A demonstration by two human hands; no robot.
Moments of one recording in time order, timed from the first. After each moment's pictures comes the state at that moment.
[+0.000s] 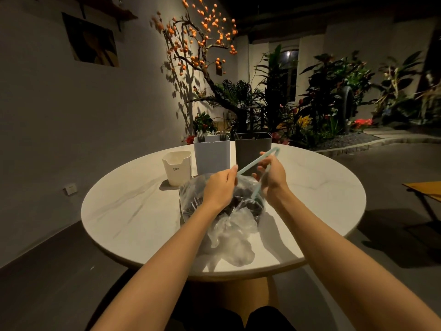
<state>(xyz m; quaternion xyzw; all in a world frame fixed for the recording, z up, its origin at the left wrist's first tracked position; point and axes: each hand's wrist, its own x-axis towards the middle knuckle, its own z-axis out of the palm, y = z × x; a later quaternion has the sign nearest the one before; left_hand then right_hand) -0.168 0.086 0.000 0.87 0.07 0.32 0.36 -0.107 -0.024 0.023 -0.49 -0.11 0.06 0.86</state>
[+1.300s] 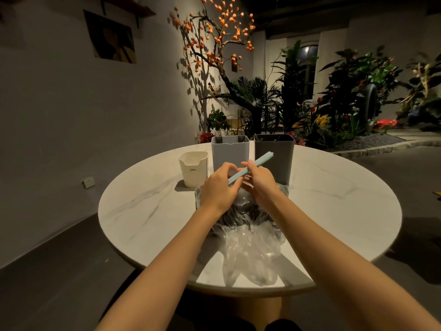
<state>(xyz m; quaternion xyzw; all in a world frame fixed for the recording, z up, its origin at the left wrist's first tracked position) -0.171 0.138 -0.006 0.88 0.08 0.42 0.24 -0.107 0.041 0.014 -0.56 -0.17 0.16 0.80</state>
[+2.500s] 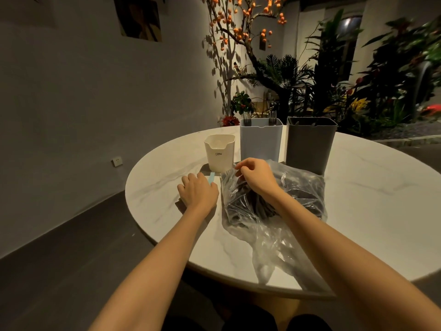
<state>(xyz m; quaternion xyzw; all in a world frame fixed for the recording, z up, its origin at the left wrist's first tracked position) -0.194 0.233 -0.050 0.88 0.41 0.25 0.06 -0.114 0.106 -0.009 -0.77 -0.35 0.03 0.53</state>
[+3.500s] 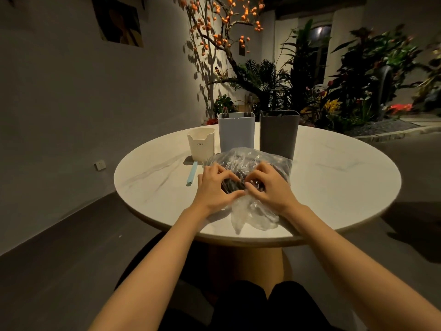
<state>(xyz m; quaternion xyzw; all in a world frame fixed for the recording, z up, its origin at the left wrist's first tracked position) -0.233 0.146 -0.060 0.92 0.04 0.34 0.20 -0.140 -0.016 -0.058 -0.77 -0.49 -0.19 0.36</state>
